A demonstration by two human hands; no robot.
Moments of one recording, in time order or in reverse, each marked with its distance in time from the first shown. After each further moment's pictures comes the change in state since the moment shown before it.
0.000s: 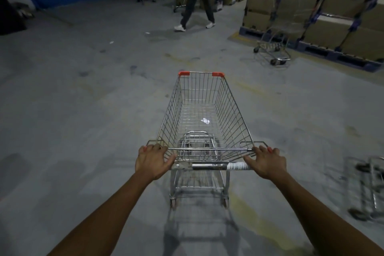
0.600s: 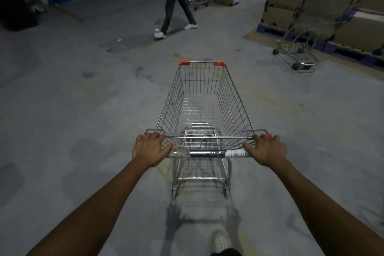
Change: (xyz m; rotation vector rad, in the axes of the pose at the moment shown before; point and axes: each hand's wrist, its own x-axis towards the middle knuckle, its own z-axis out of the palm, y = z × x) left_hand 0.289 -0.017 -0.033 0.008 0.036 -0.063; right_hand 0.304 -0.035 -0.083 -0.051 0.033 -0.078
